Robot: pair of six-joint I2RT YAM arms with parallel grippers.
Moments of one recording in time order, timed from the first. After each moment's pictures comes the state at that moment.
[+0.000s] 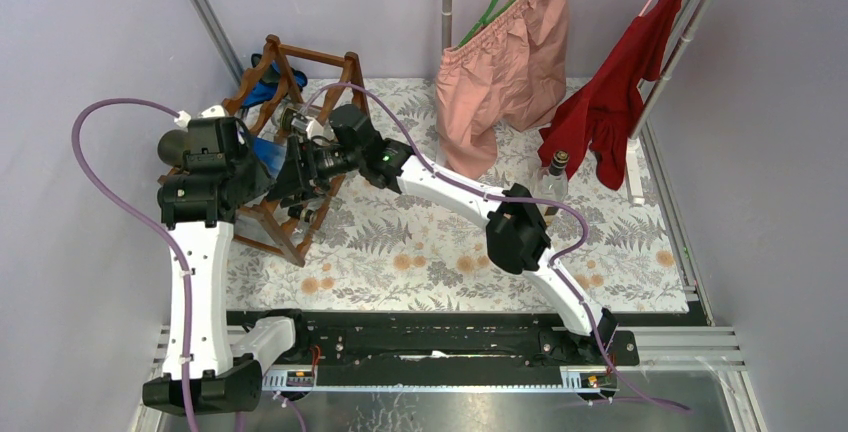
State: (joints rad) left arm 0.09 1.04 1.41 -1.15 -0.14 -0.40; right arm 1.00 2.39 2.27 -0.08 -0.81 1.10
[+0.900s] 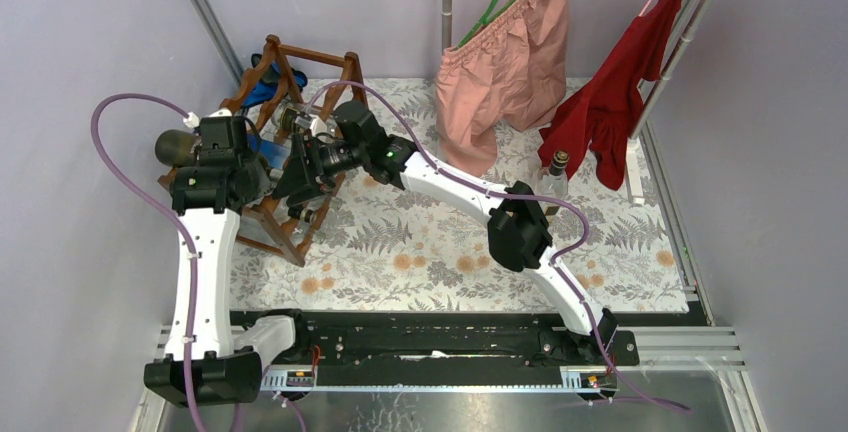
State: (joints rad) left arm 0.09 1.07 1.34 -1.13 -0.22 -0.36; right arm 0.98 2.39 2.26 -0.09 -0.86 1.08
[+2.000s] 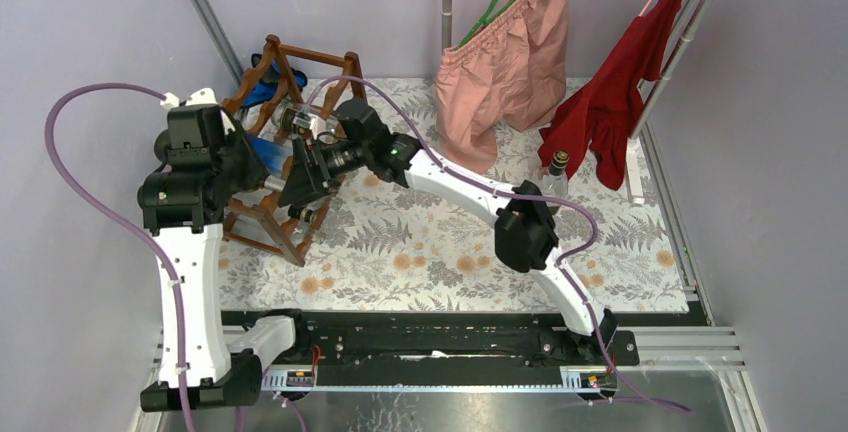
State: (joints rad) left arm 0.09 1.06 1.56 -1.21 -0.11 -0.35; right arm 0.97 2.35 2.23 -0.14 -0.89 0.90
